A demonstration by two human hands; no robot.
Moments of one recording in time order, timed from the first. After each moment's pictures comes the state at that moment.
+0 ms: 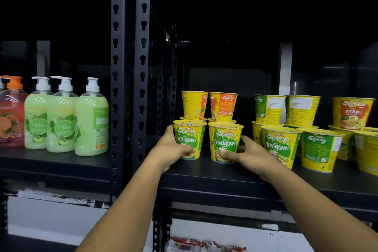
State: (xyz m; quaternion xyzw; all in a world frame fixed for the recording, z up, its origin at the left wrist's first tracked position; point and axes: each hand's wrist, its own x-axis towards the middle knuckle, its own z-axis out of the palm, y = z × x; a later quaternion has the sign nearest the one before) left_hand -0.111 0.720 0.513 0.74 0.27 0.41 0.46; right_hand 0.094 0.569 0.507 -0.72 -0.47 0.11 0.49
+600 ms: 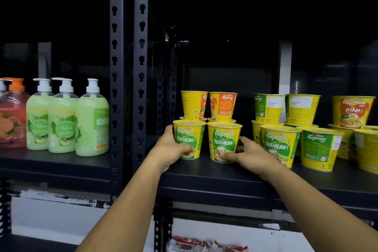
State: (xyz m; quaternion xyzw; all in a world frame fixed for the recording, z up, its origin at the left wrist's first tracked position) left_hand -0.110 0.722 0.511 0.74 0.26 0.42 0.46; right_hand 0.093 0.569 0.507 -0.73 -0.47 0.11 0.48
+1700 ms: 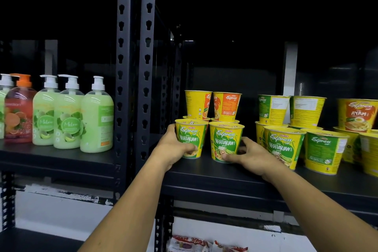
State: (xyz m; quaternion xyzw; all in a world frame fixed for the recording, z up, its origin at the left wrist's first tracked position) left_hand -0.110 0.724 0.510 0.73 0.27 0.44 0.45; right_hand 0.094 0.571 0.507 -0.73 -0.48 0.11 0.47
